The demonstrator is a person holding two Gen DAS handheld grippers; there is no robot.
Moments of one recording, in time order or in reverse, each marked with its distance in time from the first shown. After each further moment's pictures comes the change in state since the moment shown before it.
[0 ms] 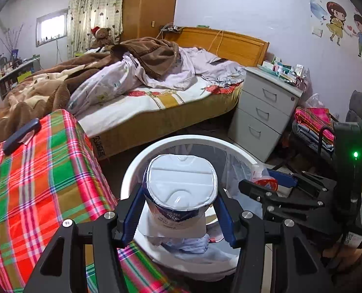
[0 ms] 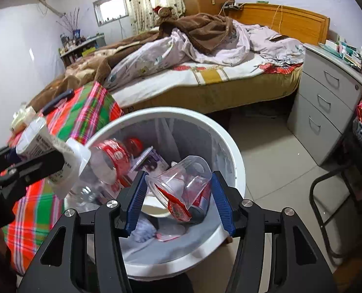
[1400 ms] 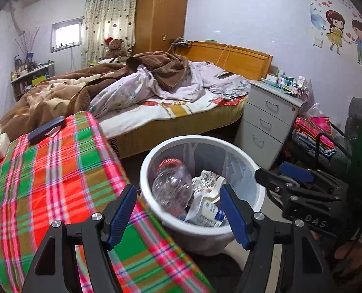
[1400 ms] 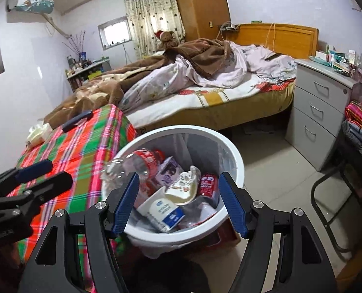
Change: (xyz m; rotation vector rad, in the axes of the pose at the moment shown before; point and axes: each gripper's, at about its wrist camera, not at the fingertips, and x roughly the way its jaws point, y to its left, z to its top) left arm -0.080 0.000 -0.043 -0.041 -0.098 0.067; right arm -0.068 0.024 -0.021 0.037 -0.162 0.023
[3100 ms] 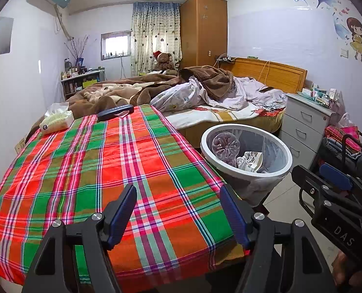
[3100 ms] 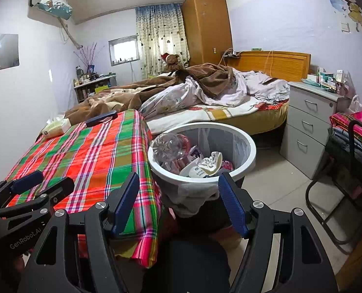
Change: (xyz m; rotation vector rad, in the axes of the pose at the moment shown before) left arm -0.098 0.018 -0.106 -0.084 -0.116 0.264; right arm -0.060 0.076 -0.073 -0.050 -0.164 -0.060
